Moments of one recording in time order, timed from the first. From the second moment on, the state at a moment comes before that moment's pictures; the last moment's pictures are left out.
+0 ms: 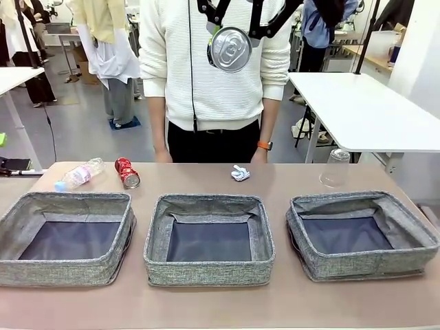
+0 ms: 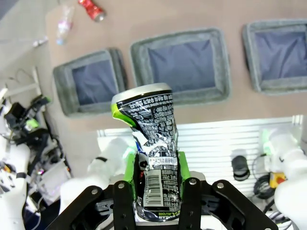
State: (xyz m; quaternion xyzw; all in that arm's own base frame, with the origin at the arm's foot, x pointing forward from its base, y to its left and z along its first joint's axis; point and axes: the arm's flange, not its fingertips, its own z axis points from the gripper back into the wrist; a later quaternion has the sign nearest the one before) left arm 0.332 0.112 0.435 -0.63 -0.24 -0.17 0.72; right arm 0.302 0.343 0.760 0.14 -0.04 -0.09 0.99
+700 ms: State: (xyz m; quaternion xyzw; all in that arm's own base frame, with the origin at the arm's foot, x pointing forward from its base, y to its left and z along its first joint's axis) left arm 0.332 0.112 0.435 -0.63 -0.24 -0.17 0.72; right arm 0.302 0.343 0.760 0.14 -0.04 -0.09 0.99
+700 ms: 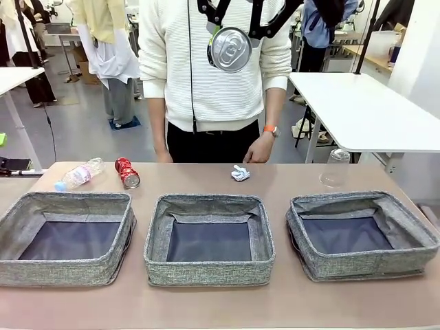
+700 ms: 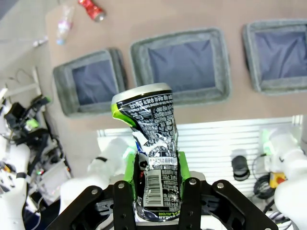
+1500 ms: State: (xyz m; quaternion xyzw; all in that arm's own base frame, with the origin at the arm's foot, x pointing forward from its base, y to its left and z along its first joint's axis) left arm 0.332 0.112 0.435 -0.63 -0.24 -0.17 0.72; right arm 0.302 0.343 0.760 0.14 -0.04 -0.09 0.99
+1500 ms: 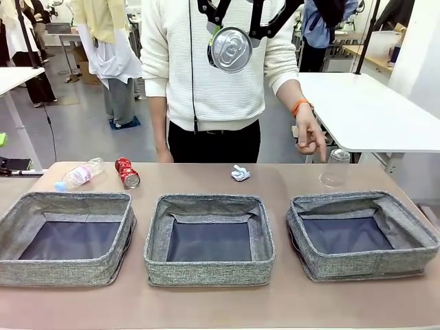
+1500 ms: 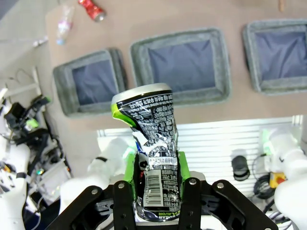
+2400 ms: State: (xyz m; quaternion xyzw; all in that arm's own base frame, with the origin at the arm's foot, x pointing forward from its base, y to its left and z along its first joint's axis) left arm 0.332 0.112 0.435 -0.63 -0.24 -0.17 0.72; right arm 0.330 0.293 0.725 0.14 0.00 -0.05 0.99
